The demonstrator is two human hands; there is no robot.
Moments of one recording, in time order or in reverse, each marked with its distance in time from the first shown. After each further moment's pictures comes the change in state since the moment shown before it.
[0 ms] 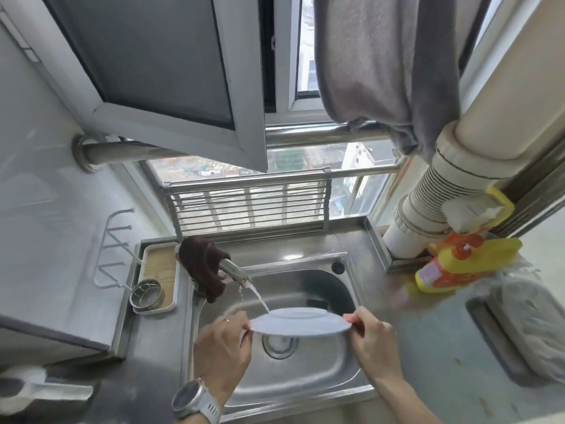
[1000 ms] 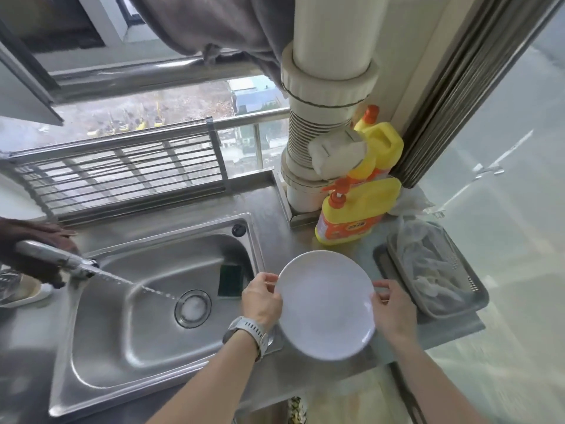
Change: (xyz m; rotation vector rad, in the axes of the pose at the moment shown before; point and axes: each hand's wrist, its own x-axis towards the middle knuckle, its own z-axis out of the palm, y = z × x) left_hand 0.017 0.275 0.186 -0.577 -0.451 -0.543; right_hand 0.013 0.250 -0.140 0.165 0.017 0.592
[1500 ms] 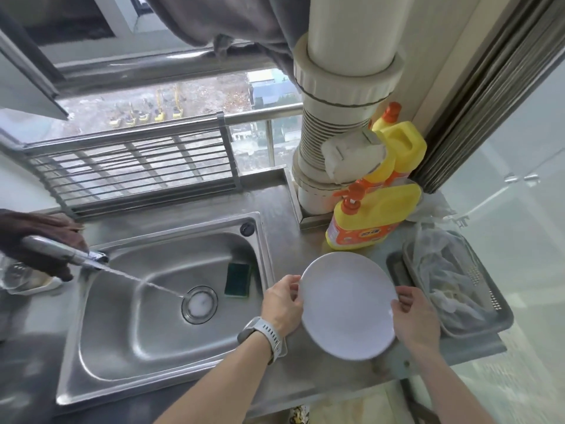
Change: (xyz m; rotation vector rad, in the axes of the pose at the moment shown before) left_hand 0.001 0.009 0.024 0.034 -0.129 0.098; right_hand 0.023 0.004 -0.012 -0.070 0.001 0.080
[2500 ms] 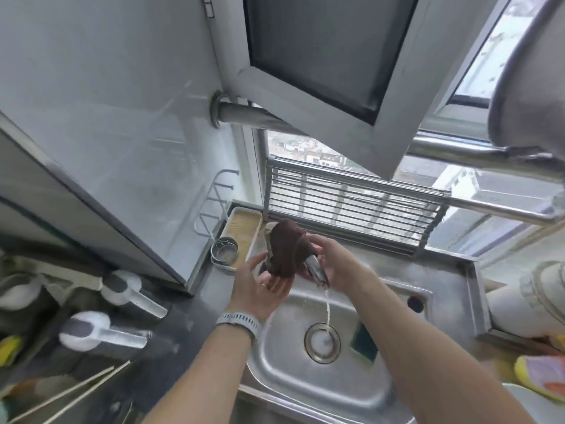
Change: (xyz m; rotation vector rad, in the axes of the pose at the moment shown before) left_hand -0.031 -0.135 -0.400 -1.940 0.203 -0.387; right_hand -0.216 -0.430 0.293 0.352 -1.228 0.154
